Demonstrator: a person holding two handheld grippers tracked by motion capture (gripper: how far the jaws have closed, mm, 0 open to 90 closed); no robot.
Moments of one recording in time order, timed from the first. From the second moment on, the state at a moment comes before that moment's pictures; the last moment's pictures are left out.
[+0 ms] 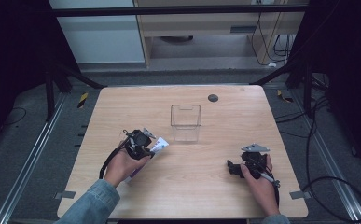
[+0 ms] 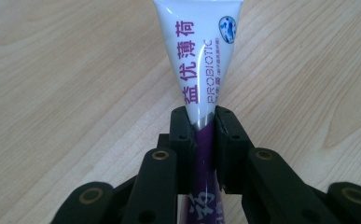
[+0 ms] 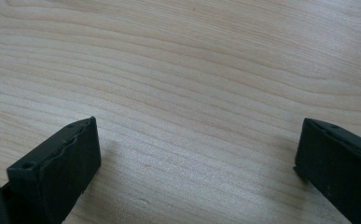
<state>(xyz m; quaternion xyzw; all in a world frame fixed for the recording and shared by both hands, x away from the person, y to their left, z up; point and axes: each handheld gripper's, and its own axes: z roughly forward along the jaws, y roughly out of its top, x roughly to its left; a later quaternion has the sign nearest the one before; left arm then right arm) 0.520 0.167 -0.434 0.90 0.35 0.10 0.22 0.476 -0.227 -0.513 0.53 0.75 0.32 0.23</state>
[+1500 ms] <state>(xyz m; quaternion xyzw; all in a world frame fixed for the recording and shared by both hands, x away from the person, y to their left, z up) 0.525 0.173 -0.389 0.88 0.36 0.15 0.28 0.476 -0.226 -0.513 0.53 0.75 0.32 0.23</state>
